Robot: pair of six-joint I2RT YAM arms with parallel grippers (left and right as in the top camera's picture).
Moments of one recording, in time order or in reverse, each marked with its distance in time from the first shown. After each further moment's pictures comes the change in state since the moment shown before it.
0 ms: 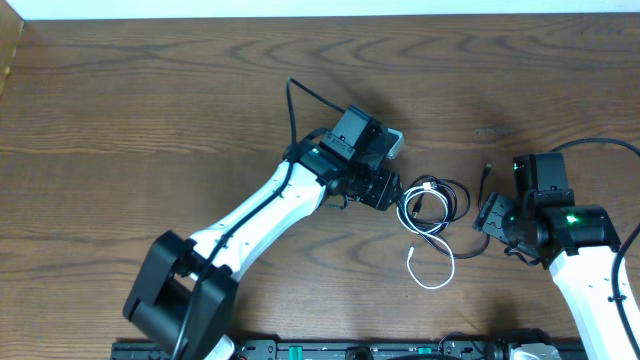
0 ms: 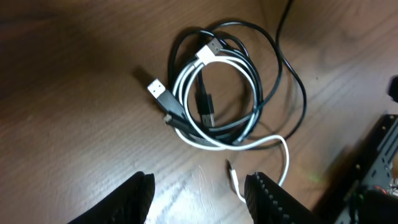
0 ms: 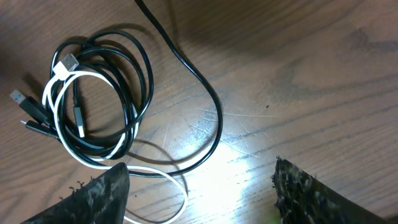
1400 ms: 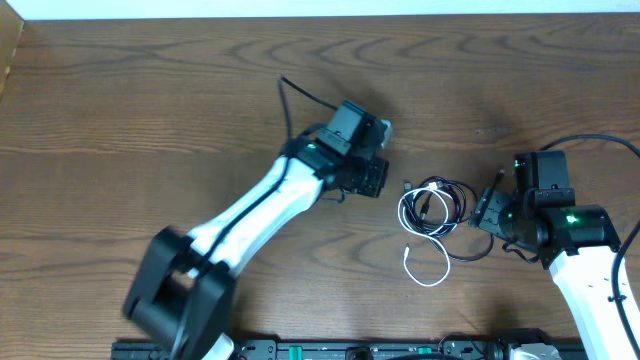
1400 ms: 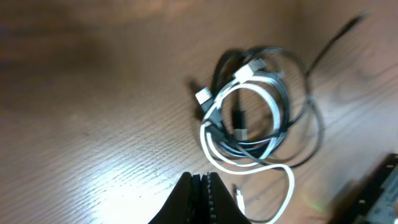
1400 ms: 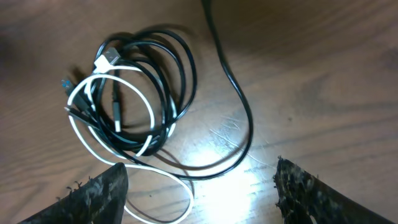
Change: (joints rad) left arm 0.035 -0.018 0.000 0.014 -0.060 -0.097; right arm 0.000 0.000 0.000 0.056 -0.064 -0.052
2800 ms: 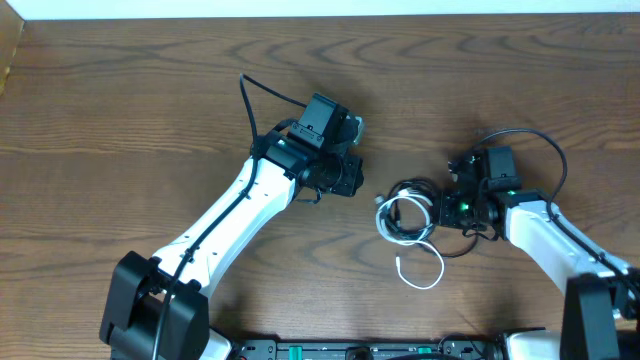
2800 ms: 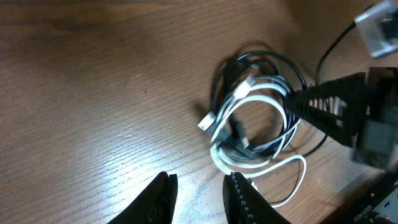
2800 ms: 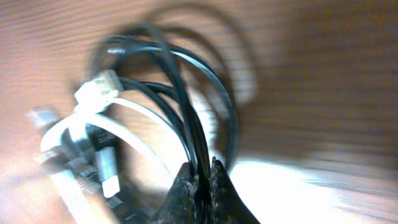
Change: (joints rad) left arm 0.077 -0.090 0.000 -0.175 -0.045 0.019; right arm 0.051 0.394 -0.170 0.555 -0.420 -0.234
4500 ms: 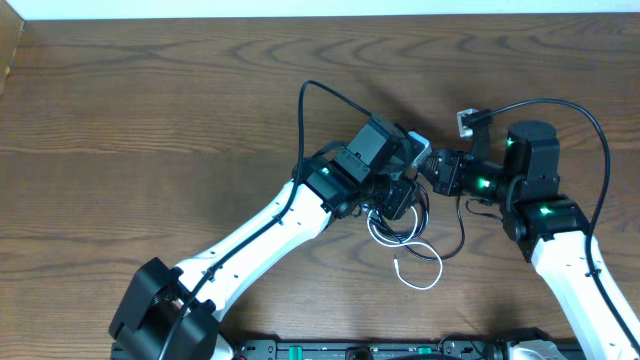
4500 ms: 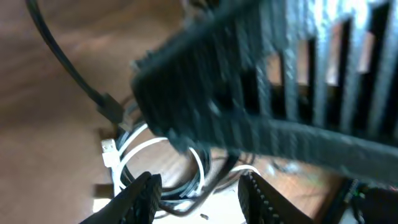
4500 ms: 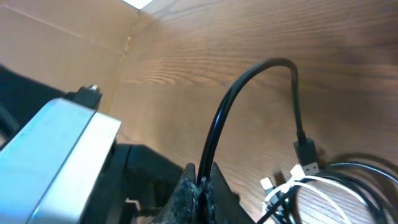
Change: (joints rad) left arm -0.224 0.000 0.000 0.214 -0.008 0.129; right arm 0.001 -0.301 0.079 0.220 -0.356 0.251
